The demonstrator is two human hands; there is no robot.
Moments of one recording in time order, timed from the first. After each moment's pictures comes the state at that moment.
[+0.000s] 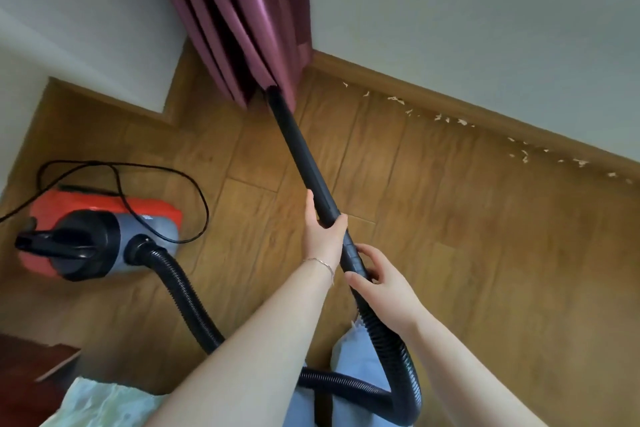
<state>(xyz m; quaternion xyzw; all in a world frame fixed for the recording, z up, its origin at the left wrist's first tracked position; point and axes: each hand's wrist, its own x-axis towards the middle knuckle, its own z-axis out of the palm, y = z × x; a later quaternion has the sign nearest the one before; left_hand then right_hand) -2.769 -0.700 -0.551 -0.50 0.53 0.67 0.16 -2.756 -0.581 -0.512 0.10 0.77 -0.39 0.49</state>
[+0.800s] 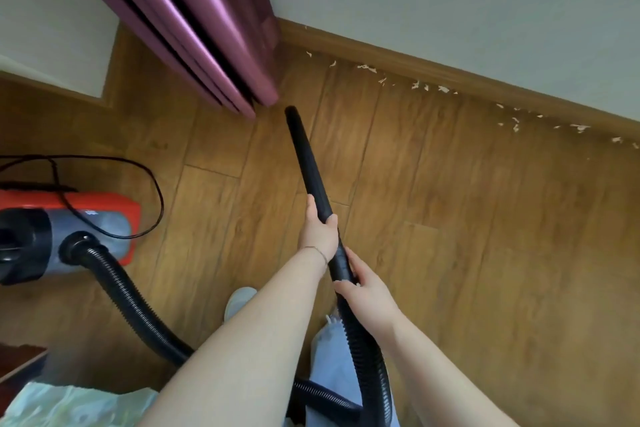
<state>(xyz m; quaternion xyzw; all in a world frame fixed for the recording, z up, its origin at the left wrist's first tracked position) -2.791 -0.609 -0.609 -0.48 0.61 0.55 0.30 -2.753 -0.507 -0.566 0.19 0.70 -0.45 0.52</state>
